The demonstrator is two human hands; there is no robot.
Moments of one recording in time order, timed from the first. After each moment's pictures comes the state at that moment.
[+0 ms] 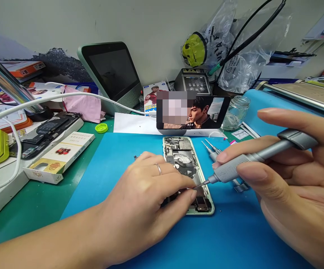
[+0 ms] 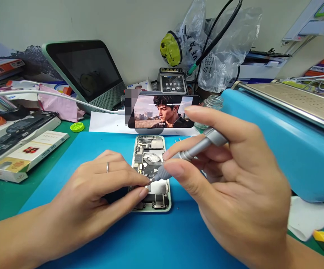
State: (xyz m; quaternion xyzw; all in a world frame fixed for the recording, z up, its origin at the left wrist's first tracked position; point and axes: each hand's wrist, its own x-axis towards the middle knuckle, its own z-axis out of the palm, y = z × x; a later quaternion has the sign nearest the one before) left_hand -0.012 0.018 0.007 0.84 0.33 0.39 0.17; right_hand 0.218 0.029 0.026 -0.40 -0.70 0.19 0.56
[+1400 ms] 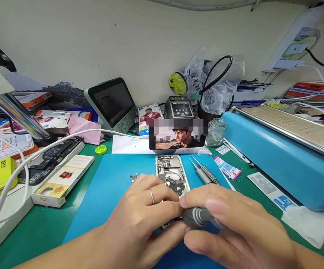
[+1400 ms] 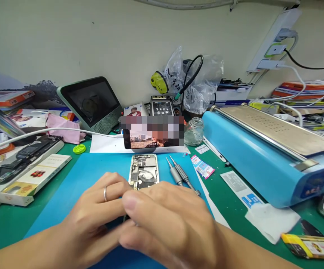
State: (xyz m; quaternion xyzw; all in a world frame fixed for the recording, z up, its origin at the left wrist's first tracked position) left_hand -0.011 0.015 0.016 0.86 0.26 0.40 0.14; right_hand 0.220 0.023 0.032 -0.16 -0.89 0.10 0.42
